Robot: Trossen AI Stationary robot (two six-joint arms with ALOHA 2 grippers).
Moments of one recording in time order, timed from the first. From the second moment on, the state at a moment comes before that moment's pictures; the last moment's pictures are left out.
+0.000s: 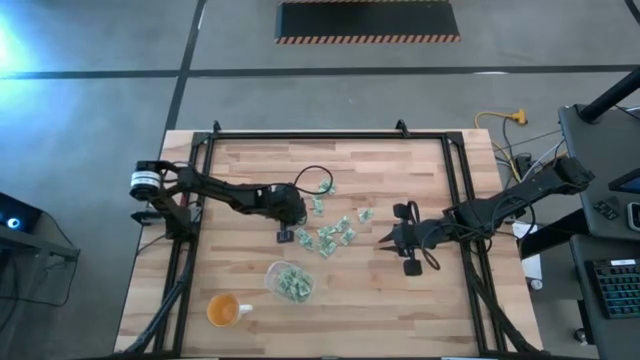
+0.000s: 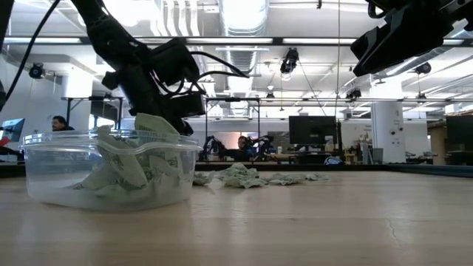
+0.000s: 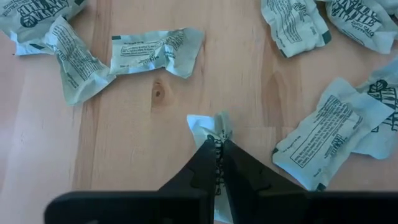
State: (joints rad) left arm 0.14 1.65 0.74 -0.04 -0.02 0.14; right arm 0.38 1.07 0.62 -0.25 0.24 0.17
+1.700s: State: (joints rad) left arm -0.22 1.59 0.74 -0.03 0.47 -0.04; right arm 0.37 1.07 0.60 -0.21 0.24 0.18
